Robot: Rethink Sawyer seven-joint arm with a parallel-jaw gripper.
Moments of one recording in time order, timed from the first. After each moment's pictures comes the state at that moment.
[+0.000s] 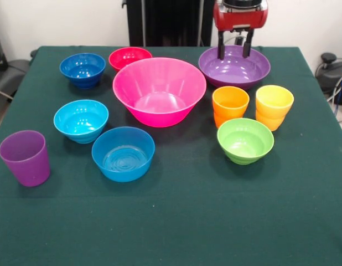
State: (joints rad) arm -0.16 -0.74 0.07 2.09 -0.02 0.16 1.57
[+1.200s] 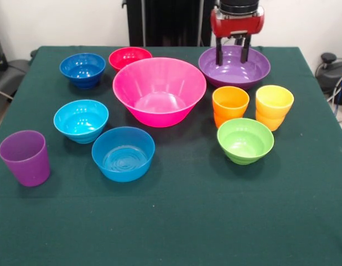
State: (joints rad) arm -0.17 -0.72 0.10 2.09 -0.06 0.12 1.58
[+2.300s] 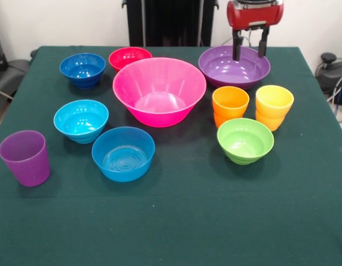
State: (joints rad) arm -0.15 -0.78 0.13 2.09 -0.06 0.12 1.58
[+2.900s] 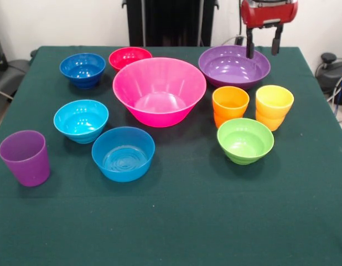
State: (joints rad) arm -0.09 -0.78 0.13 2.09 -0.05 0.12 1.65
